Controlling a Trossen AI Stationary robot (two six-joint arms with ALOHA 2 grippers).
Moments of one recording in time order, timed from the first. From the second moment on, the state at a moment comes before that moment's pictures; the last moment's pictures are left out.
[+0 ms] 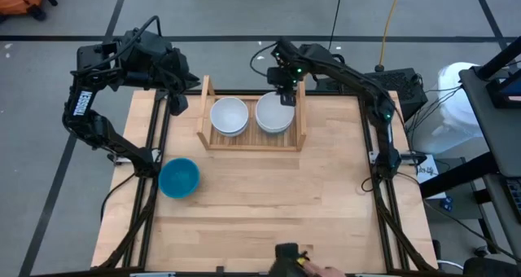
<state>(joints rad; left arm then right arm) 0.36 1.49 2.35 -1.57 -0.10 0.16 -0.61 2.05 2.09 -1.16 -0.18 -0.65</state>
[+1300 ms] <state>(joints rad) 0.36 1.19 1.76 -1.57 -0.19 0.02 -0.54 1.41 2.09 -1.14 -0.18 -0.43</state>
